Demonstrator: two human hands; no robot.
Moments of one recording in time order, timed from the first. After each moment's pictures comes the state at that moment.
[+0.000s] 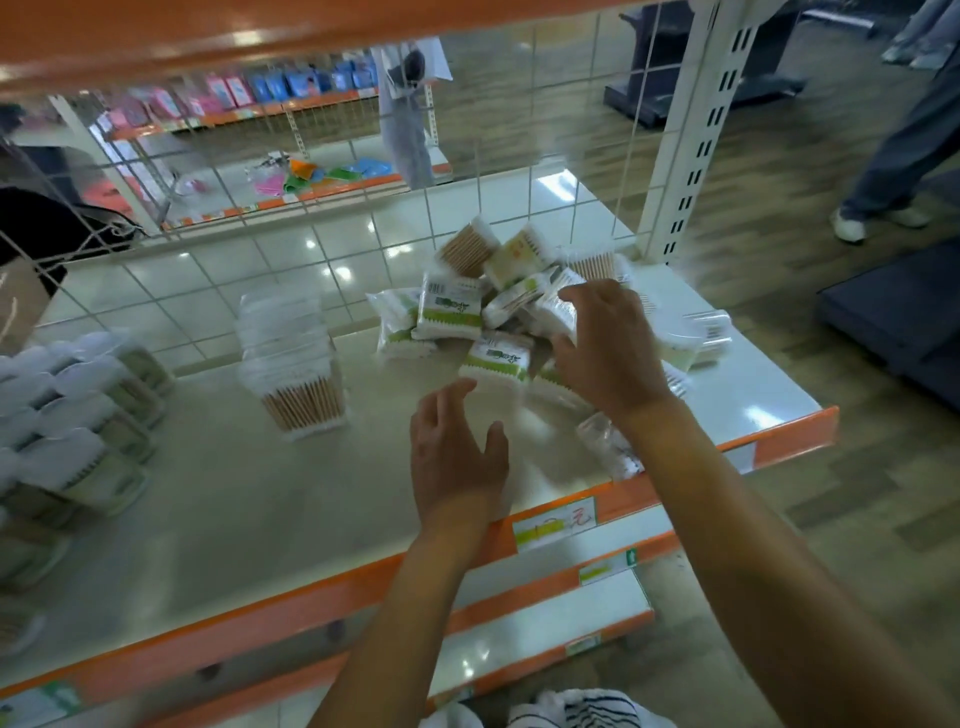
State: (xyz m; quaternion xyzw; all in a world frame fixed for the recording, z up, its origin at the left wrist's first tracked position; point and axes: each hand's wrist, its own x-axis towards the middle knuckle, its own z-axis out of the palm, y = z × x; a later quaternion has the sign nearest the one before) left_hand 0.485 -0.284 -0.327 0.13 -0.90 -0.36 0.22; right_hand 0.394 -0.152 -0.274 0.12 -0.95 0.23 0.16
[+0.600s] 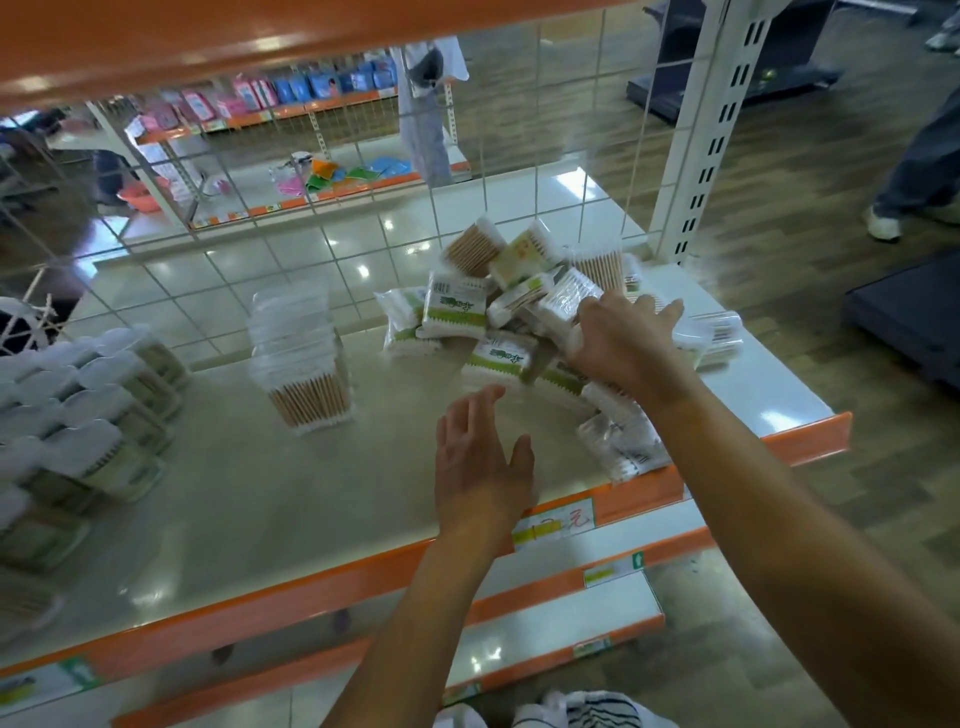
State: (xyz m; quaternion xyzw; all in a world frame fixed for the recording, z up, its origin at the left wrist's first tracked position) left_hand 0.491 -0.262 -0.325 0.12 -0.92 -0.35 0.14; right_hand 0.362 -0.135 -0.279 0.11 -0.99 0.05 0.02
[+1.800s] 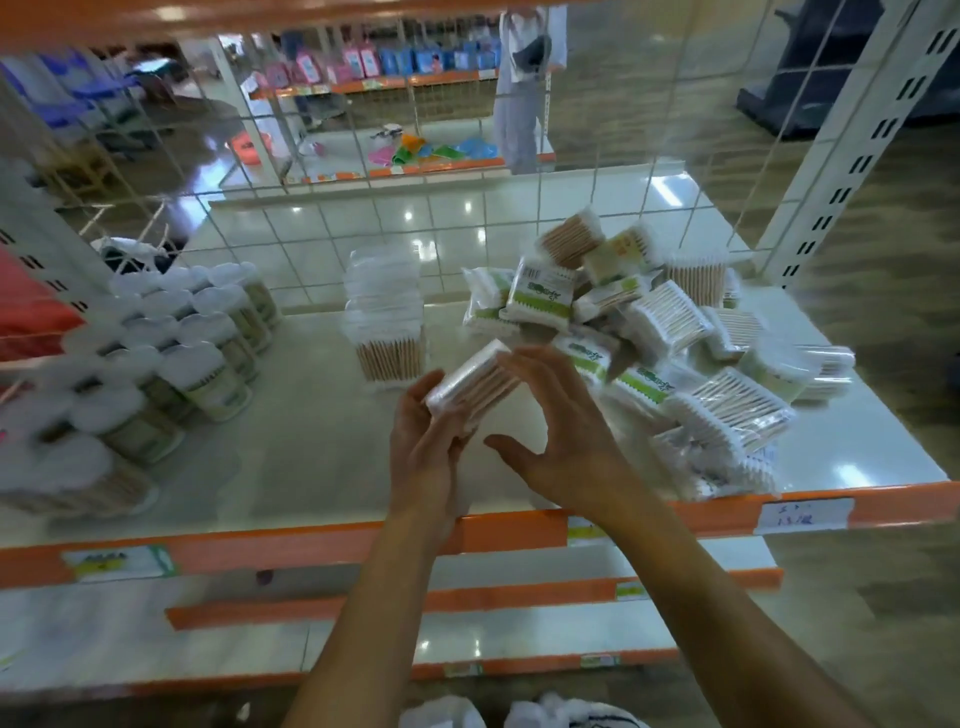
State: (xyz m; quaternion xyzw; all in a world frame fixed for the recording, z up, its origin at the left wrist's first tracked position) left_hand 0.523 -0.340 -0.323 0.17 -0.48 -0.83 0.22; right_hand 0.459 -0.212 -0.315 0.39 -0.81 0.44 0.07
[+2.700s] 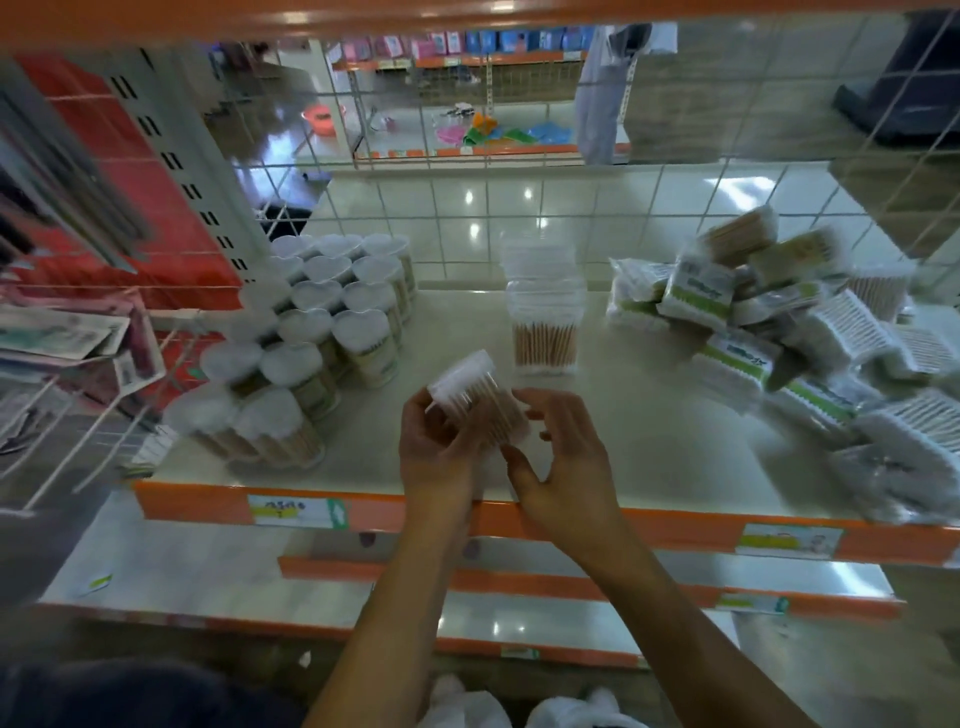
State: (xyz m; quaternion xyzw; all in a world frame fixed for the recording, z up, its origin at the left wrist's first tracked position) left_hand 0.596 -0.450 -0.324 0.28 -0.52 -0.74 0.31; right_hand 0.546 -0.346 -0.335 0.33 -0.80 0.50 0.06
